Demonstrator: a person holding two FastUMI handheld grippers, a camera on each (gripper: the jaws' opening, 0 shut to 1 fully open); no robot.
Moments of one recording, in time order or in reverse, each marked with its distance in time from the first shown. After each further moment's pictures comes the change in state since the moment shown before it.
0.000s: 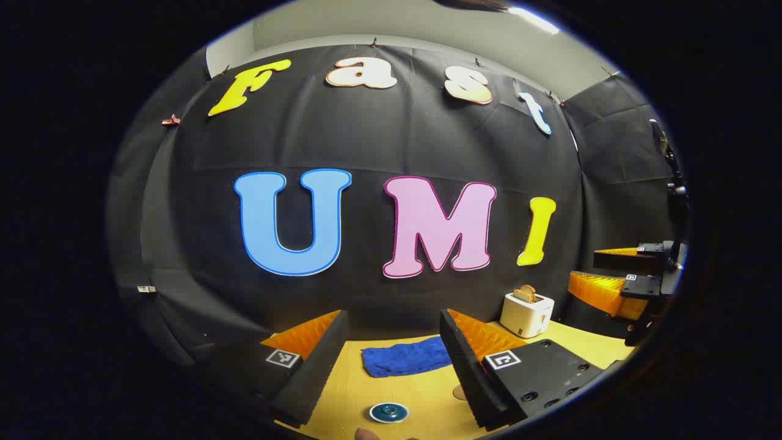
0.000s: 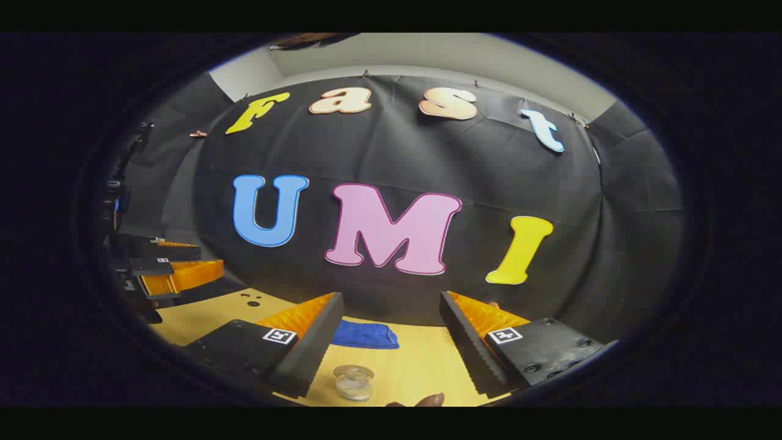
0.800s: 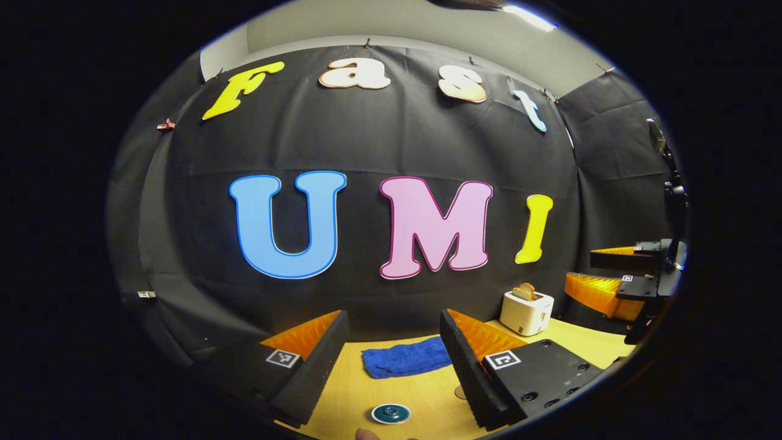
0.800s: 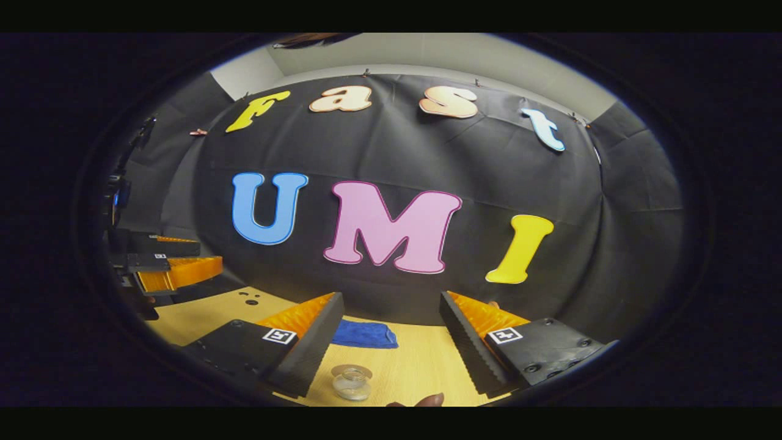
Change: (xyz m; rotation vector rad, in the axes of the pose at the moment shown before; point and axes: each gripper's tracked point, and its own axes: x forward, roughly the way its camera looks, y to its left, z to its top) left arm 0.002 -0.003 0.001 0.022 -0.003 -0.016; right arm 0.004 -0.001 -0.008 -0.006 0.003 0.002
